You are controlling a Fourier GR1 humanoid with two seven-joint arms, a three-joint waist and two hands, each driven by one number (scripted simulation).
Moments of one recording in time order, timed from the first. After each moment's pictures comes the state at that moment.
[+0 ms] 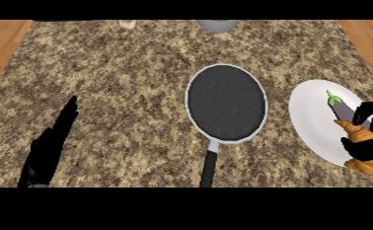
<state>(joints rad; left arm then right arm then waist) 0.12 0.27 -0.03 -1.65 -0.12 0.06 0.16 -0.04 -0.82 0.15 -1.54 0.44 0.06 0.48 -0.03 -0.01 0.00</state>
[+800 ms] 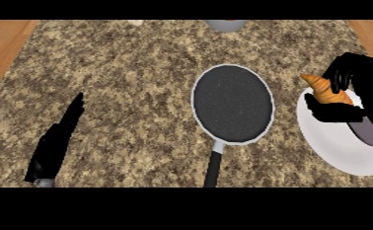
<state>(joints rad) 0.08 0.25 -0.04 -1.62 -0.14 0.04 0.14 -0.29 -0.66 0.17 -1.78 0.59 -0.07 0.48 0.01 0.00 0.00</state>
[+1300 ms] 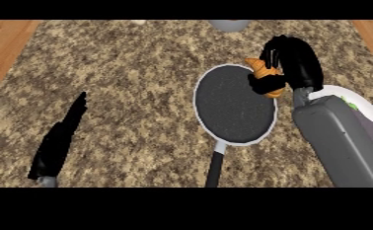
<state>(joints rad) 0.07 0.24 -0.03 -1.59 -0.15 0.02 0.12 -0.58 -0.35 0.25 -1.36 0.63 -0.11 0.45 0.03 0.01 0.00</state>
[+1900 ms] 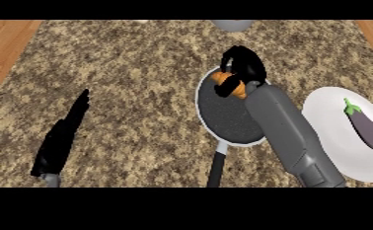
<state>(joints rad) 0.05 0.23 -0.03 -1.60 -0.16 0.01 0.13 -0.79 -0.10 0.20 -0.81 0.62 -0.12 0.34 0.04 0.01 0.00</state>
